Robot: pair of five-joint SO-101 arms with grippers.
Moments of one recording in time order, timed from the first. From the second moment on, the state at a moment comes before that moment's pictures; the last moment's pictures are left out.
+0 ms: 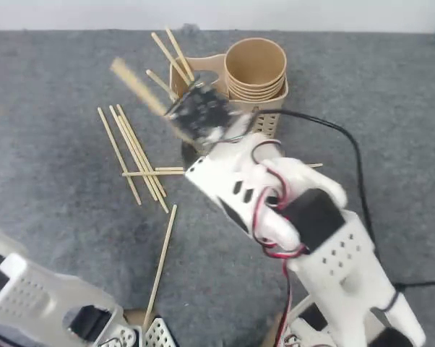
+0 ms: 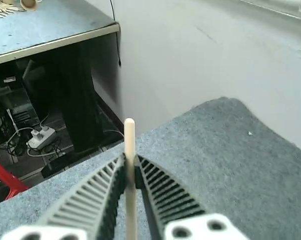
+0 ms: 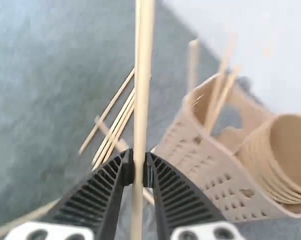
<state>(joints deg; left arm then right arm) -65.1 18.9 -82.3 98.8 3.7 -43.3 -35.5 8.2 64.9 12.9</state>
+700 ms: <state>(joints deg) -47.7 -35.8 2.2 77.5 3.9 -34.9 -38.2 12.4 33.2 -5.7</state>
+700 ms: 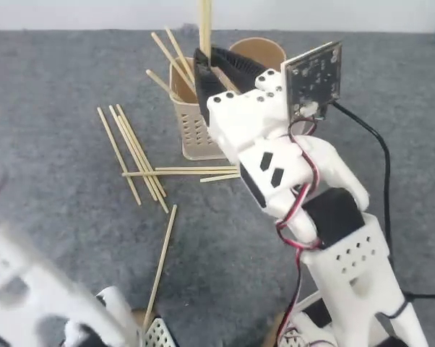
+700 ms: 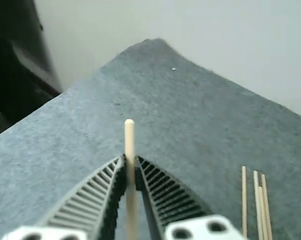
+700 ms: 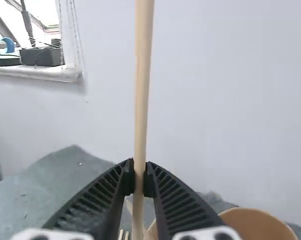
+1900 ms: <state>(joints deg) -41.0 -103.3 81.2 42.7 12.8 -28.3 -12.9 25.8 -0.6 -5.8</state>
